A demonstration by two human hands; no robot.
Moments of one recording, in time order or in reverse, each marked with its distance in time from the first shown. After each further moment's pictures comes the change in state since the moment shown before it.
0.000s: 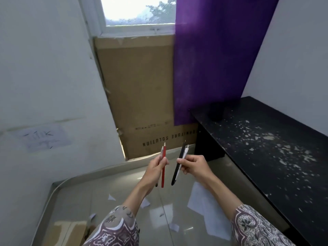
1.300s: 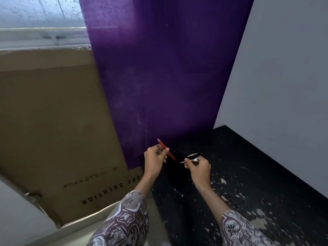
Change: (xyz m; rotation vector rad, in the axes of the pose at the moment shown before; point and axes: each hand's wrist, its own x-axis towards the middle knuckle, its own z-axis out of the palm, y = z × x) left_hand 0.508 0.105 0.223 0.112 0.214 0.218; right_hand 0.379 -0.054 -0.330 -0.331 0.664 -0.165
